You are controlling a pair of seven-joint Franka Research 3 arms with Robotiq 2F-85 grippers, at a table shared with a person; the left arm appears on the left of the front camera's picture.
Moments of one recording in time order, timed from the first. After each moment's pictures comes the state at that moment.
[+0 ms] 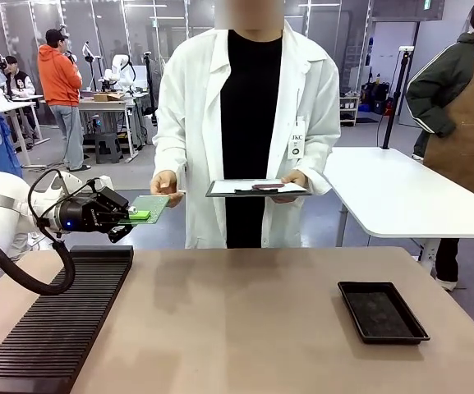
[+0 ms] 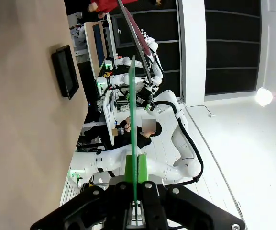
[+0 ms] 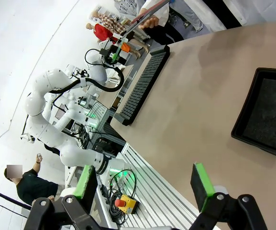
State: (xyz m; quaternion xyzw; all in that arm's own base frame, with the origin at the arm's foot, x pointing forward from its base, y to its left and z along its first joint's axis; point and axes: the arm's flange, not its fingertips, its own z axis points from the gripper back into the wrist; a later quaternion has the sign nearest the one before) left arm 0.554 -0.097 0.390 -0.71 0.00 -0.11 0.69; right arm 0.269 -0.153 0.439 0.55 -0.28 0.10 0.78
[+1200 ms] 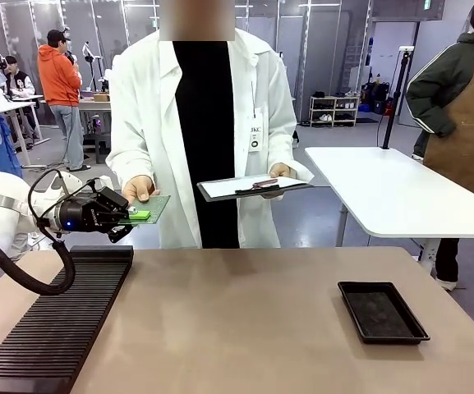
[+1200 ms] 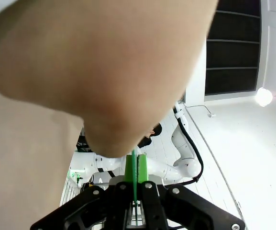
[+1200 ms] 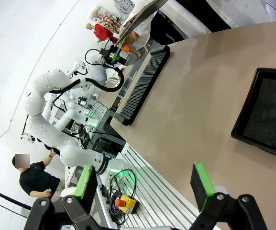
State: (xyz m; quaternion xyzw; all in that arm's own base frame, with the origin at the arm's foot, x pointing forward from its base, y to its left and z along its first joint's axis) left arm 0.554 -0.097 0.390 -0.71 0.00 -0.11 0.69; right arm 0.269 -0.153 0.439 0.55 -0.28 0.10 0.78
